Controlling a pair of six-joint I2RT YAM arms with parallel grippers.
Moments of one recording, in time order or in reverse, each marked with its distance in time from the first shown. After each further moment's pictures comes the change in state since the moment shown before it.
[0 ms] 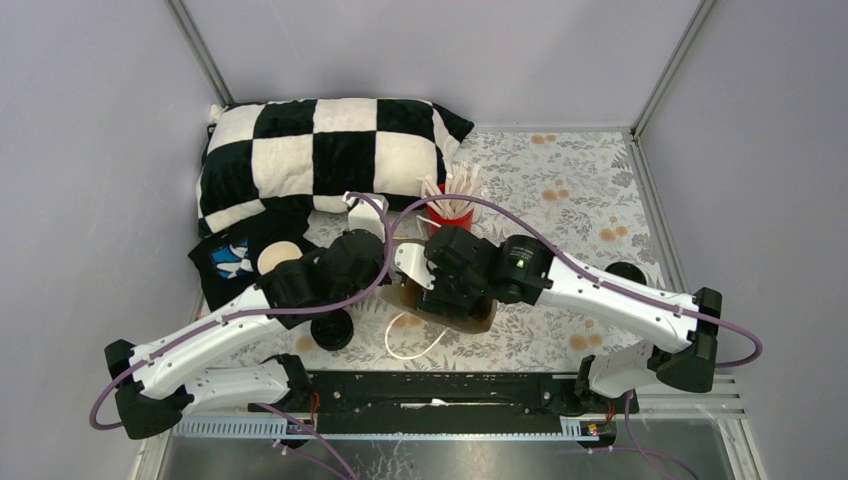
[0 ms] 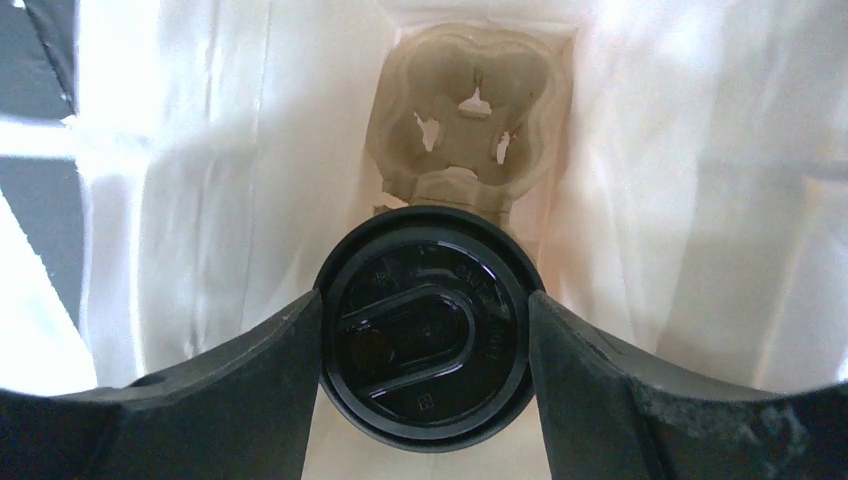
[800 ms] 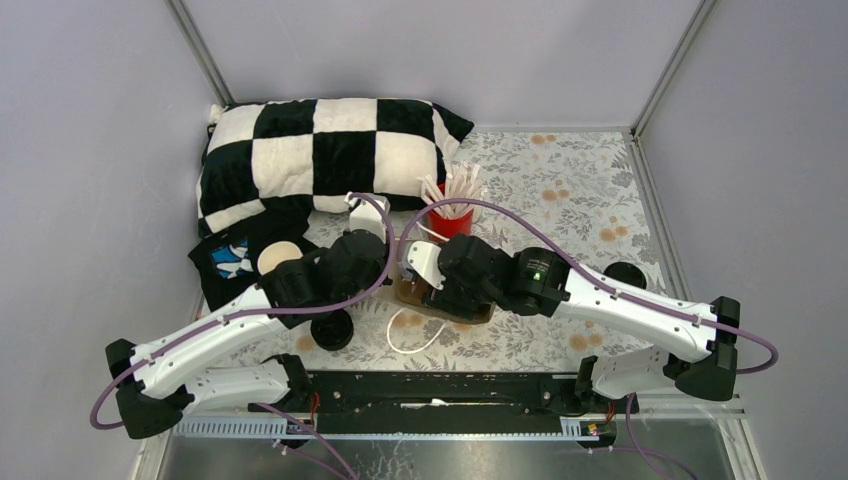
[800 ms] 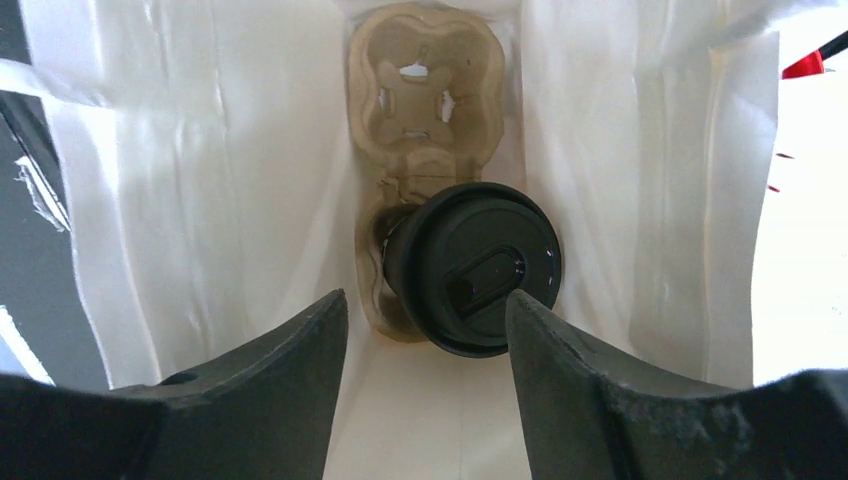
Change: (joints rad) left arm -0.003 0.005 -0.003 -0.016 -0.010 0.026; right arm 0.019 -0.106 -0.105 0.085 0.100 0.067
